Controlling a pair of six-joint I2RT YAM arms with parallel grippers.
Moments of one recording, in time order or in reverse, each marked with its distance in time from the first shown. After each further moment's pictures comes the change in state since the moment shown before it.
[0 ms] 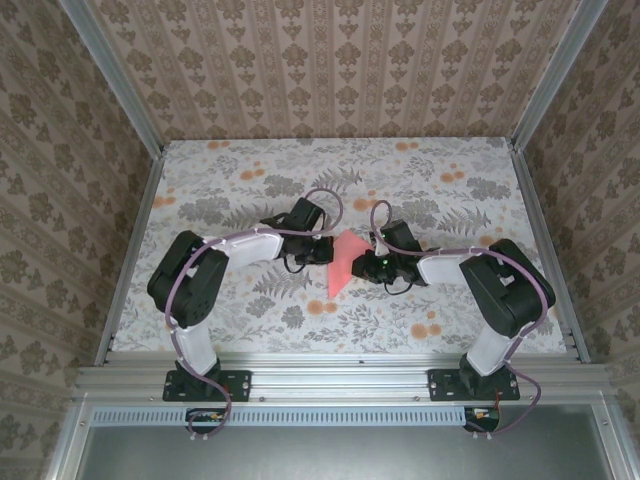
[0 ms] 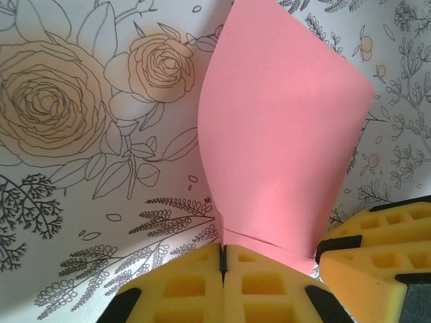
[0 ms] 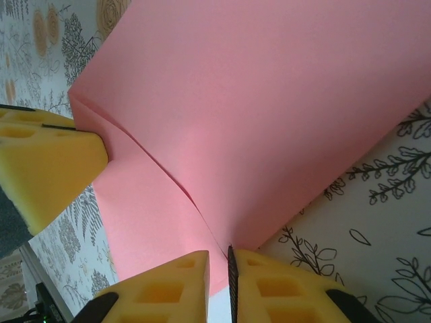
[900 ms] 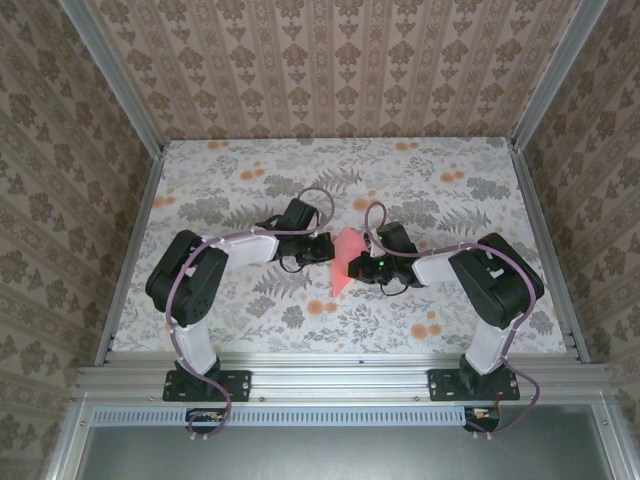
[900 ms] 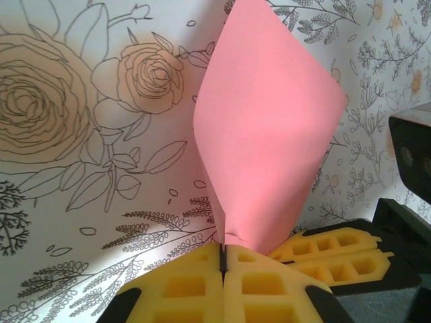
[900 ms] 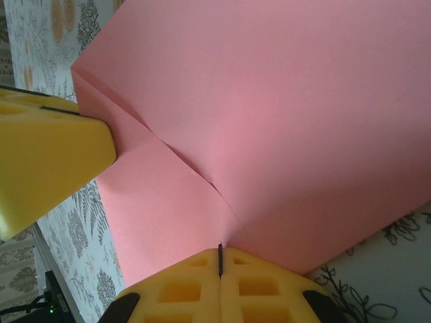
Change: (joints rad) left arm 0.035 0.000 -0.055 0.135 0.110 -0.129; right arm 0.011 0.071 -0.005 0.122 -0.049 0.000
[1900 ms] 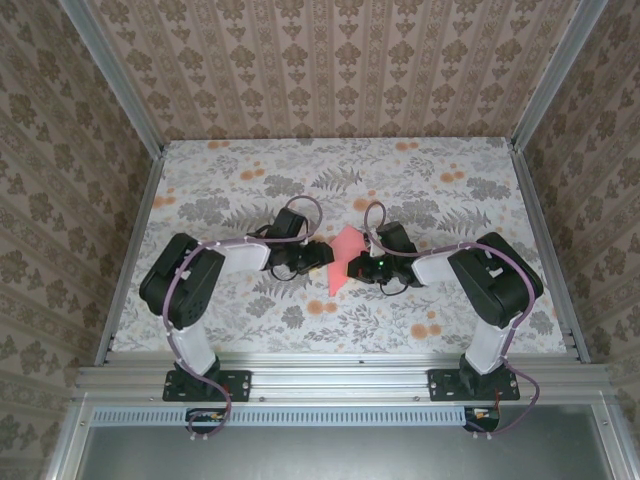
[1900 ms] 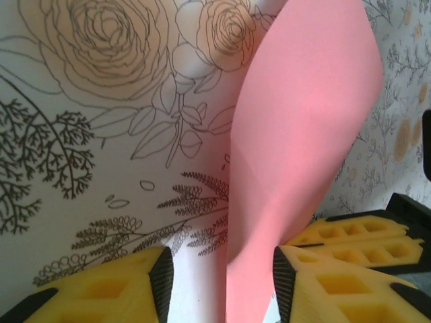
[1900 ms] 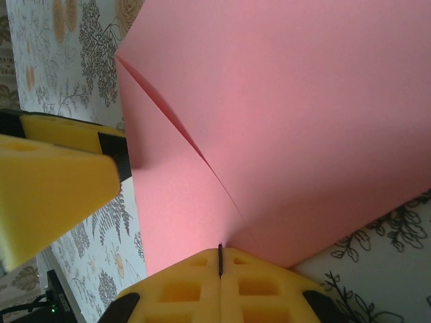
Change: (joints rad) left arm 0.043 -0.028 -0.140 0.138 0.057 -0.128; right arm 0.002 0.010 0.003 0.010 -0.005 0.000
